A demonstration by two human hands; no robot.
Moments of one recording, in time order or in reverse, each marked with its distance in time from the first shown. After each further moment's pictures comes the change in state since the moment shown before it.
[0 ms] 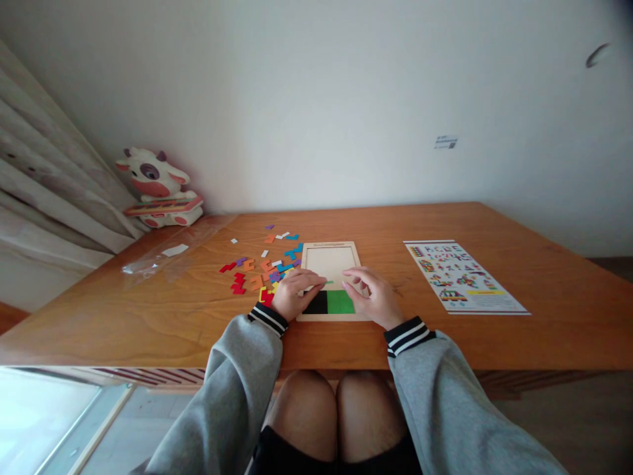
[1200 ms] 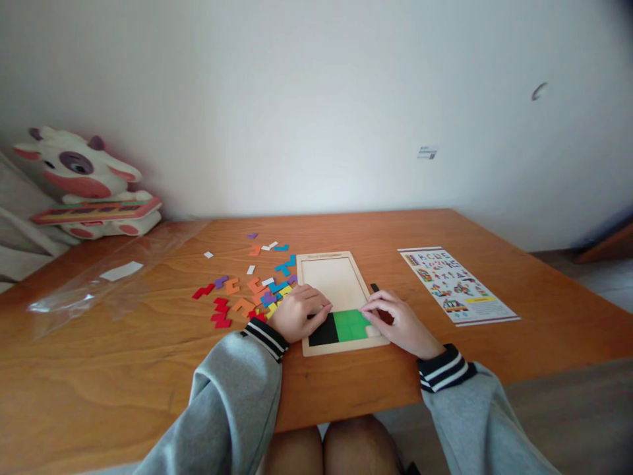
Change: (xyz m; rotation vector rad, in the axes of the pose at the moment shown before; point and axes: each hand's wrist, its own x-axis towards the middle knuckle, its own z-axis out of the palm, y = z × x) left_hand 0.007 -0.033 -0.001 -0.115 -0.359 -0.012; right_hand -0.011 0.004 -0.023 -0.199 -0.249 0.167
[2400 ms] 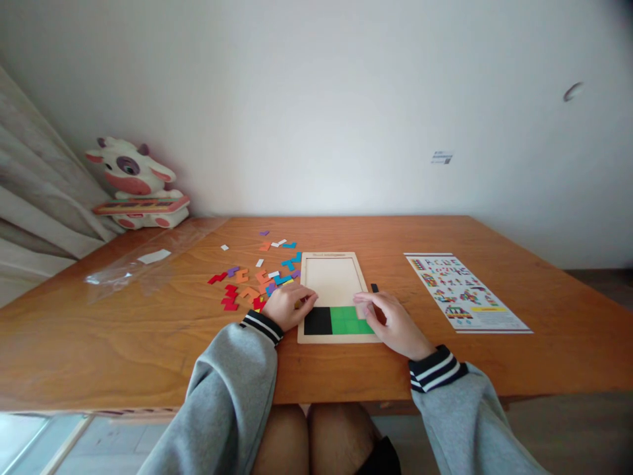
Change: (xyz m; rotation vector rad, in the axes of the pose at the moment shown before) left_hand -0.018 0.002 -0.004 0.134 0.137 -0.141; right_hand -0.004 0.001 0.003 0.005 0.038 -0.081
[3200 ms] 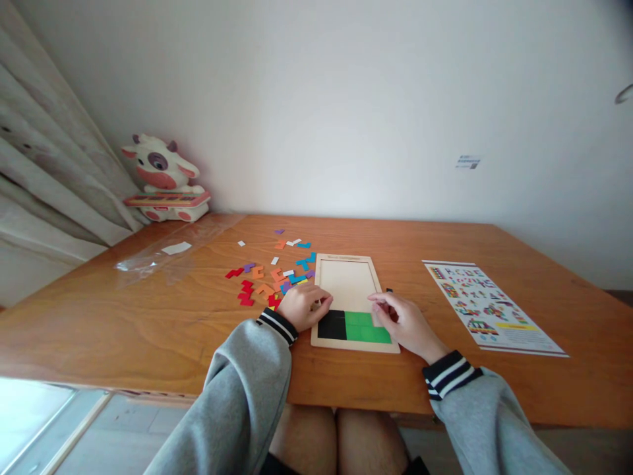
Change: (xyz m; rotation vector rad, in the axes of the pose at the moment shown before) left_hand 0.000 0.007 -0.001 0.045 -0.010 -0.034; right_hand 0.012 0.011 0.008 0.041 -0.080 0.112
